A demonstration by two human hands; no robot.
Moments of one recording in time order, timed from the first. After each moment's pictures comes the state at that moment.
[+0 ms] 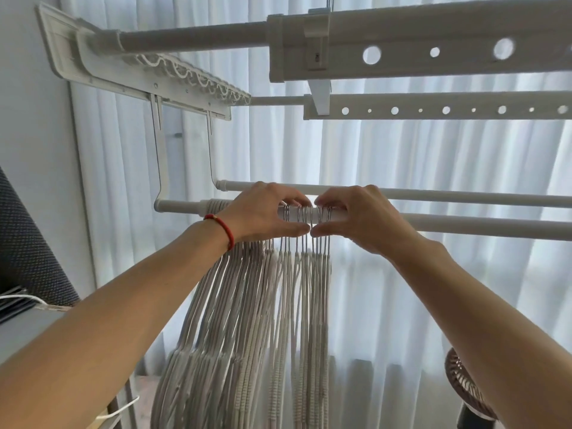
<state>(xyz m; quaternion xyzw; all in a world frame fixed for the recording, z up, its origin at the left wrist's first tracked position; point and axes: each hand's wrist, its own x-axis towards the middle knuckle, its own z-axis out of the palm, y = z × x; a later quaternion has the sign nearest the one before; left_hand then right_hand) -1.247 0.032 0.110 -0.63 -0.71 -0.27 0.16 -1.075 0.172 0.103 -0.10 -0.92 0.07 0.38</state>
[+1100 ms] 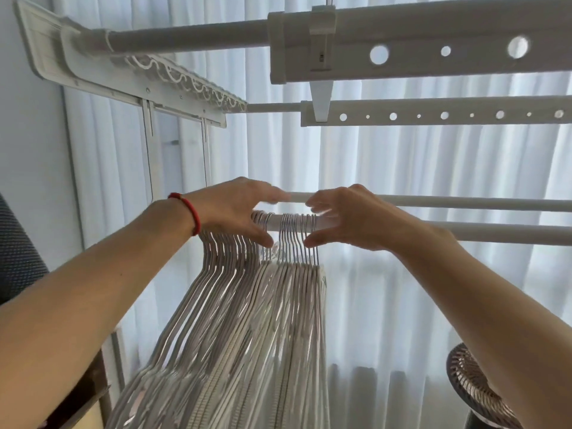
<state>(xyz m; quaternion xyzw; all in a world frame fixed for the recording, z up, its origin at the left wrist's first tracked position) -1.275 0.001 0.146 -0.65 -0.74 -0.13 0.11 -1.093 0.164 0.123 -0.09 -0.96 0.06 0.27</state>
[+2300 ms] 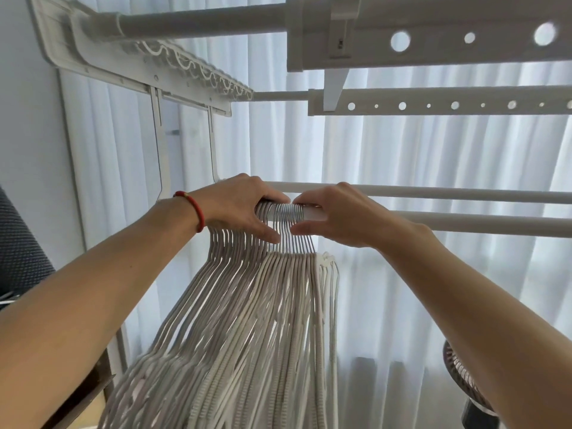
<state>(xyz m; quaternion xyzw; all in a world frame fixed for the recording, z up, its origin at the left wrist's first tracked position) -1.295 0.003 0.134 -0.66 -0.73 -0.14 0.11 -1.120 0.150 0.113 -0.06 -0.96 0.02 0.29</state>
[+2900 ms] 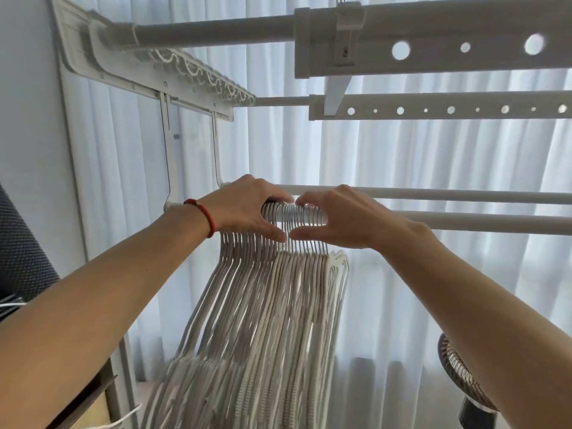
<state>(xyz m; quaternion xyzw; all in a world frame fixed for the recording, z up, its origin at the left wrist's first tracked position) -1.282 0.002 0.127 -0.64 -0.74 -0.17 0.14 -1.109 0.145 0.110 -0.06 -0.95 -0.07 0.30</state>
